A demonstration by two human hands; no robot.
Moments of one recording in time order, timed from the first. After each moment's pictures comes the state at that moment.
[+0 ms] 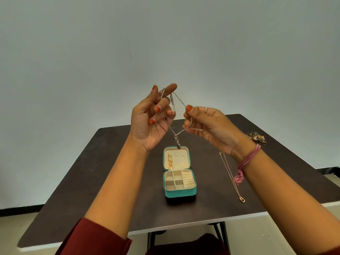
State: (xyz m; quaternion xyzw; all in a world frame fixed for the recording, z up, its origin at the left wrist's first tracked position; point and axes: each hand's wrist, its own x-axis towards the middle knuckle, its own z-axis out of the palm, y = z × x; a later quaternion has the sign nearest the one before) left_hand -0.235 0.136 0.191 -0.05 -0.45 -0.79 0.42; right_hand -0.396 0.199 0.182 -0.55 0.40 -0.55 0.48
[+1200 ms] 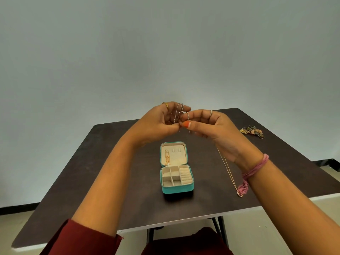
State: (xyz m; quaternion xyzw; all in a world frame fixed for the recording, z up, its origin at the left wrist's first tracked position) left_hand -0.237 0.138 0.184 0.24 -0.84 -0.38 0.30; right_hand -0.402 0.216 0.162 -0.57 0.43 -0.58 0.40
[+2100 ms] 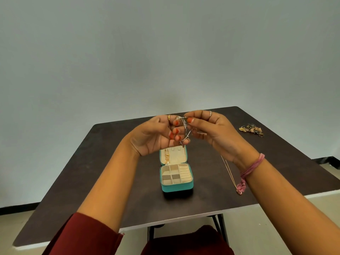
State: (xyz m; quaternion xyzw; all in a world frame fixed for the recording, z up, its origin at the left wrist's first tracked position) left_hand -0.232 0.128 0.163 0.03 -0.59 -0.79 0.15; right_hand -0.405 0.212 0.152 -0.56 0.42 -0.58 0.42
